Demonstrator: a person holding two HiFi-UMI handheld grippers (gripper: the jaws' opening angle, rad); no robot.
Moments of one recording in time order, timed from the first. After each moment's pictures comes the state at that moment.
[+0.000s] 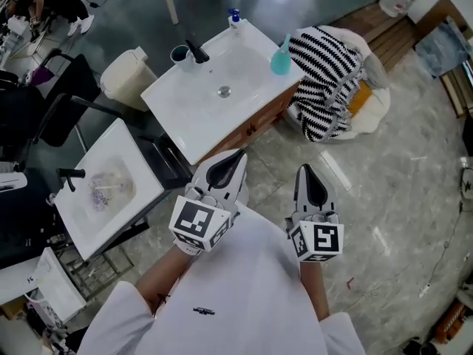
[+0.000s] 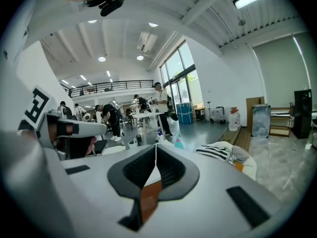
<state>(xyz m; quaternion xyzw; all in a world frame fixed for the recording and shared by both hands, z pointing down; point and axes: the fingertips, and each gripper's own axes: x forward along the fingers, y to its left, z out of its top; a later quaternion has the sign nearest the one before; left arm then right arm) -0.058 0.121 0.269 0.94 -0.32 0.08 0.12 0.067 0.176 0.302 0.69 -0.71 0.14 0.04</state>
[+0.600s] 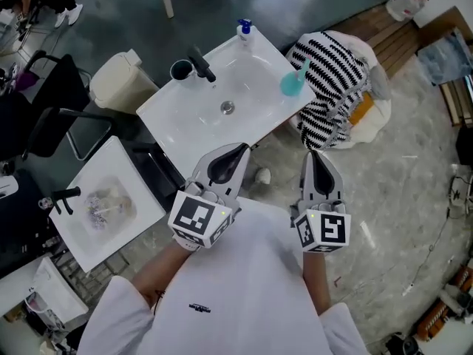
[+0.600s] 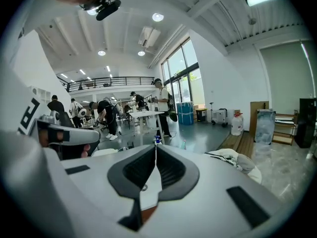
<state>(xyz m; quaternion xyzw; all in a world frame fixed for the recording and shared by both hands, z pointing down) -0.060 -0.030 0.277 0.93 -0.31 0.07 0.16 0.076 0.006 0.291 0.69 -0.71 0.13 0.06</state>
